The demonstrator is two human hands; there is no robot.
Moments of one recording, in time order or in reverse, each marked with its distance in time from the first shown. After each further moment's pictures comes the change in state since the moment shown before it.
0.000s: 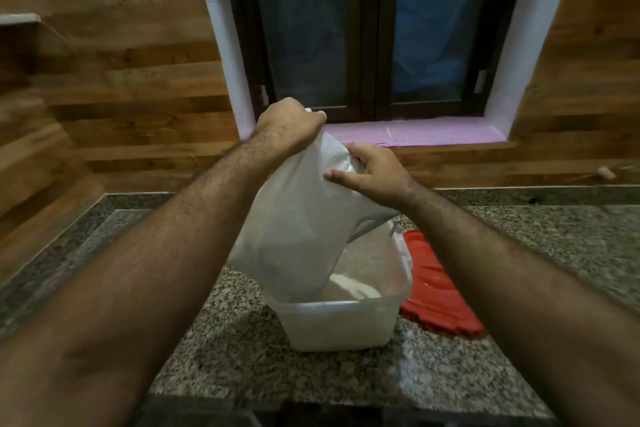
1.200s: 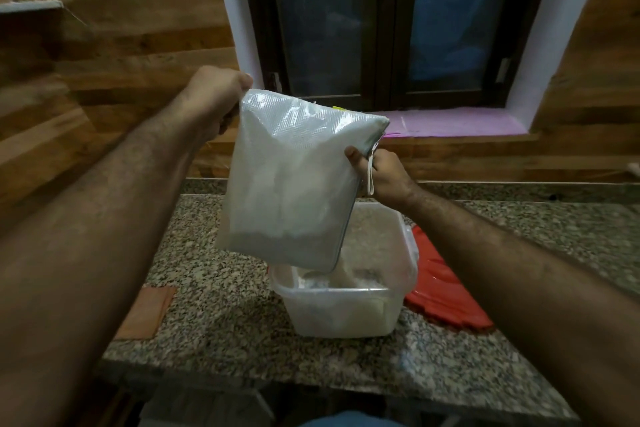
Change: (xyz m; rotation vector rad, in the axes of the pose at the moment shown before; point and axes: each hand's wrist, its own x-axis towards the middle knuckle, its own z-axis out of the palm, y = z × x) left_hand -0.005 -0.062 -0.079 -0.504 0.003 -0.226; right_hand -0.005 0.021 0.026 0.365 -0.008 0.232
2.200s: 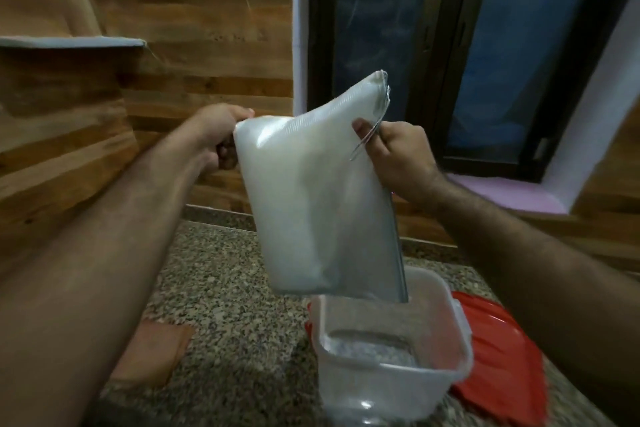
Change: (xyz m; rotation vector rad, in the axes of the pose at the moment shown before) left_hand 0.047 -0.033 -0.117 -0.292 -0.076 -0.112; right_hand 0.051 -0.167 0.044 -0.342 0.159 -0.324
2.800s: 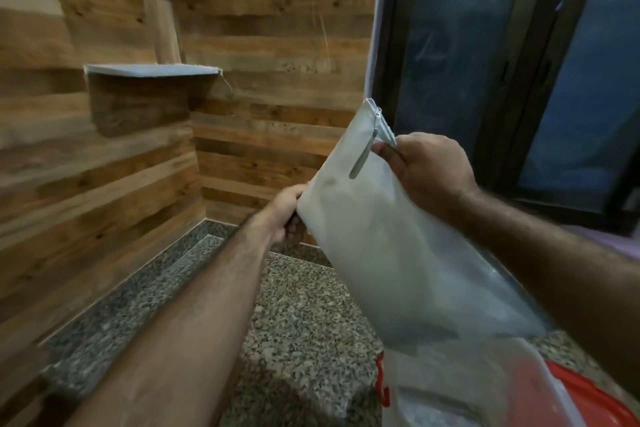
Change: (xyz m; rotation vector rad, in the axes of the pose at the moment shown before) left_hand 0.094 -0.115 -0.048 -0.097 -0.099 -0.185; right_hand 0.073 -0.077 0.079 -0.597 0.039 -0.265
